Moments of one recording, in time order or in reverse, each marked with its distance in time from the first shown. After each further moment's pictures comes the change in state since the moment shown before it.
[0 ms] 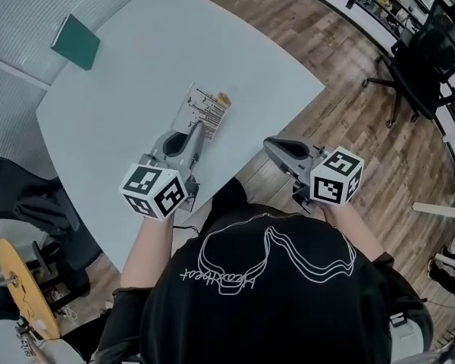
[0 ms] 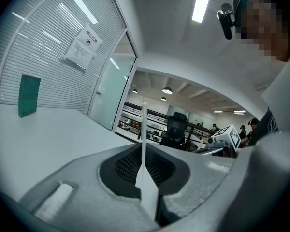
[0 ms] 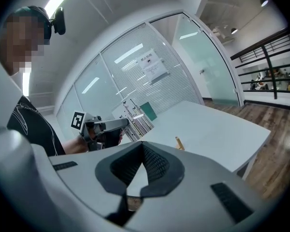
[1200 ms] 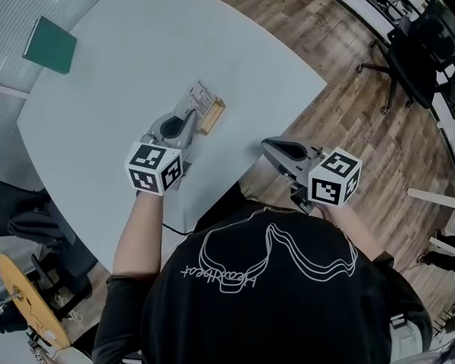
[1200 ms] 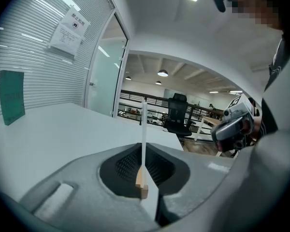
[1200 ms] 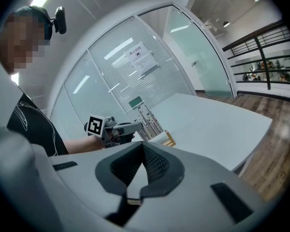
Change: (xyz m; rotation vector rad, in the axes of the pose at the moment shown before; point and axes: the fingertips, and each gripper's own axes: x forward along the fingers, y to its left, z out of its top) left arm 0.087 0.088 -0.056 0.133 0.176 -0.027; right arm 0.032 -0.052 -0.013 0.082 0.061 -0.056
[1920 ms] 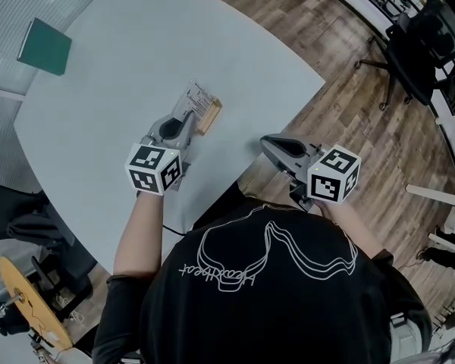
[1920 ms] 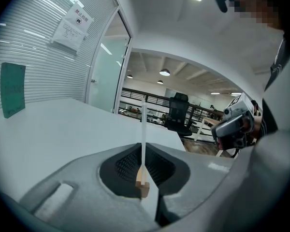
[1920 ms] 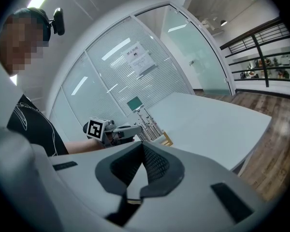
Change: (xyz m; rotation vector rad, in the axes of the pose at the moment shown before) left arm 0.011 0.005 -0.015 -0.029 0.017 0.002; right arm 0.002 -0.012 0.000 0.025 0.000 -0.008
